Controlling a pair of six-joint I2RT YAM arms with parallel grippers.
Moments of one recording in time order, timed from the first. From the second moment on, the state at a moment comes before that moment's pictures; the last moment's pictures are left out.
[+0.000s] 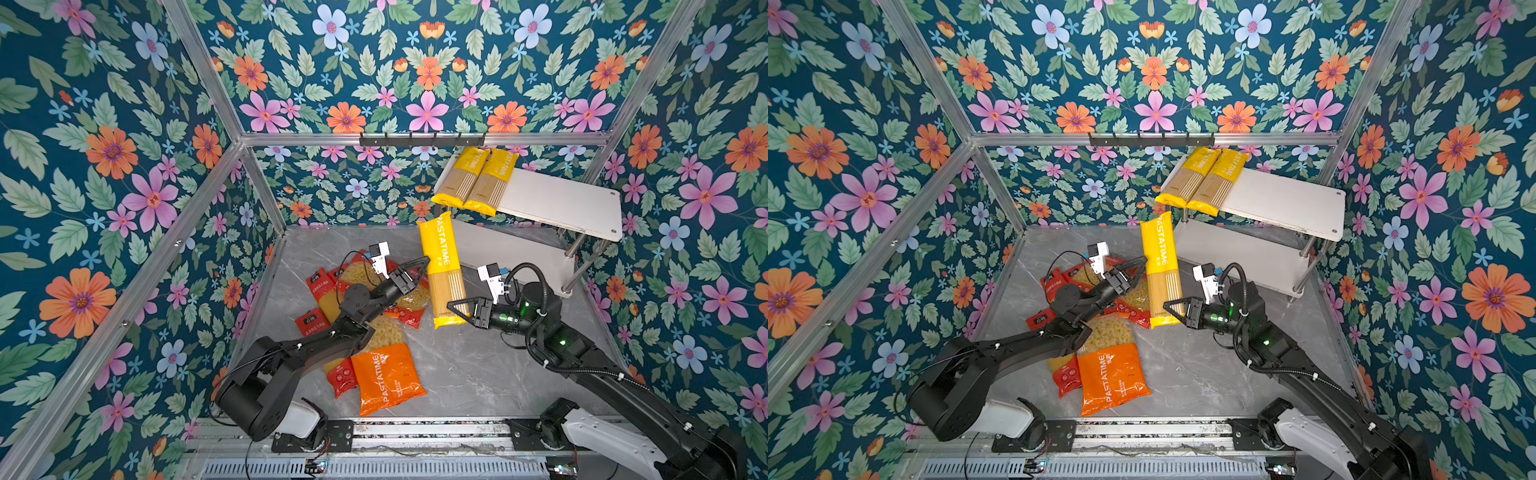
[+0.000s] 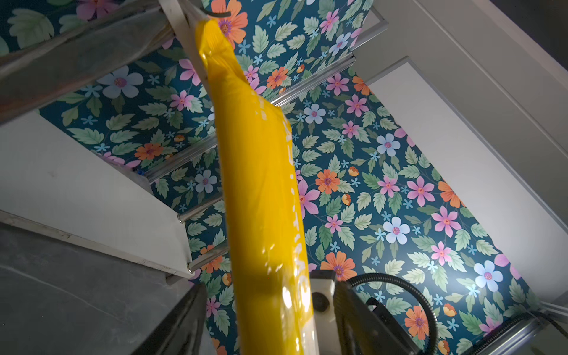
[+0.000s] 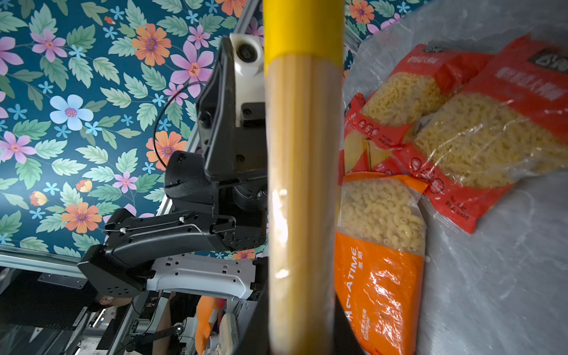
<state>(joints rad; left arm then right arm) -0.64 1.40 0.64 1.14 0.31 -1.22 0.58 0.94 0.78 -0.01 -0.60 0.87</state>
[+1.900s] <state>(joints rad) -0.89 1.43 0.71 0.70 0.15 -0.79 -0.17 1.51 1.47 -0.18 -0.84 1.17</state>
